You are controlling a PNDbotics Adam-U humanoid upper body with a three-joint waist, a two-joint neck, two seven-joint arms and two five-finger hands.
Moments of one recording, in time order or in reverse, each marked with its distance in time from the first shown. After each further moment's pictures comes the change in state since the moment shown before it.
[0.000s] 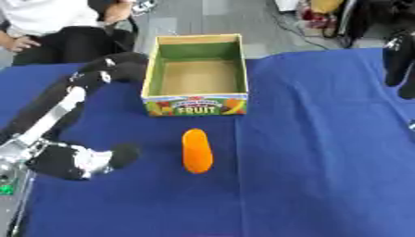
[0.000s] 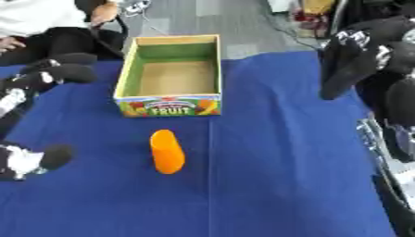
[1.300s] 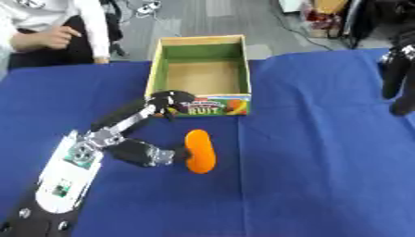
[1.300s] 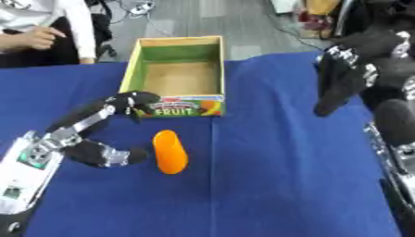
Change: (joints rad) left arm -0.125 -0.051 -0.111 0.284 0.007 -0.018 -0.108; right arm 0.000 0.000 0.005 0.000 -0.012 -0.002 0.079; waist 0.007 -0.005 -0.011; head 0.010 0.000
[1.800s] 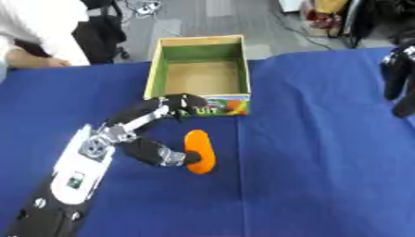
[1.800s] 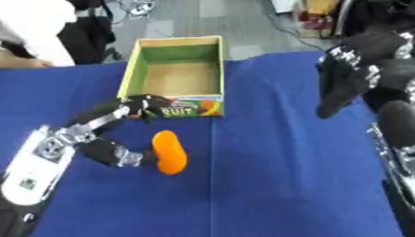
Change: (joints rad) left arm -0.047 -0.028 -0.011 0.072 -0.053 -0.006 -0.067; right arm -0.001 0.001 0.000 0.000 -0.008 0.000 0.009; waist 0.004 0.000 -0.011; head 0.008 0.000
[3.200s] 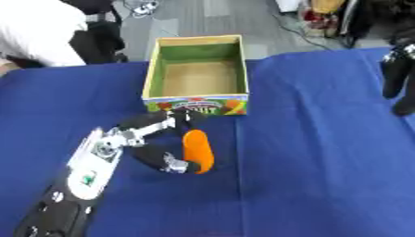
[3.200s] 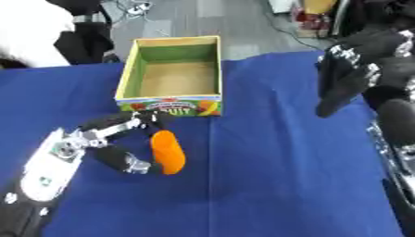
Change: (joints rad) left arm -0.034 -0.020 0.018 0.140 -0.088 -0.005 -0.061; right arm -0.007 0.001 0.000 0.000 -0.001 0.001 0.009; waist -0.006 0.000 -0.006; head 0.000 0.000
